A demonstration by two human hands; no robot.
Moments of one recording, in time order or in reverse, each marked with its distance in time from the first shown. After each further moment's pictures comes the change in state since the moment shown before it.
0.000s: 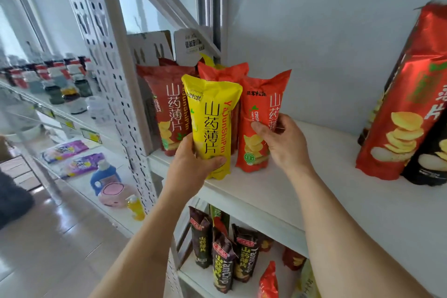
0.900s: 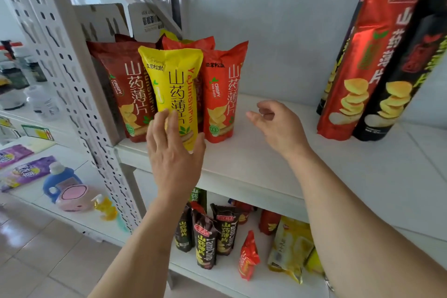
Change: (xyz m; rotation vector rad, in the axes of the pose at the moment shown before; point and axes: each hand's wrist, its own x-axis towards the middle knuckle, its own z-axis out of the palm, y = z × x) left_hand -0.017 -0.020 0.024 0.362 0.438 0.509; right_hand -0.025 0.001 -0.025 -0.436 0.051 0.034
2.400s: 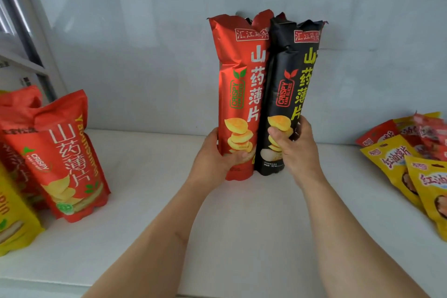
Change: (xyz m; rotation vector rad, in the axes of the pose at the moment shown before) left_hand 0.025 0.240 0.208 -0.851 -0.908 -0.307; right_hand 0.049 0.190 -0.192 0.315 0.455 0.232
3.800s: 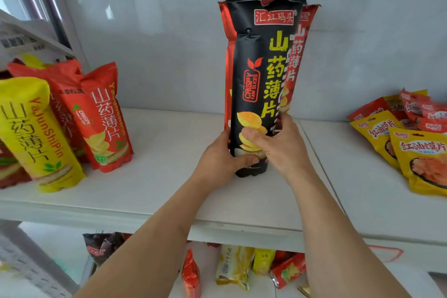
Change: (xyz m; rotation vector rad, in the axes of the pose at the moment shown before) left_hand -0.094 0.015 0.006 0.198 -0.087 0.029; right_hand -0.097 -0.037 -0.012 -0.089 -0.160 -0.057
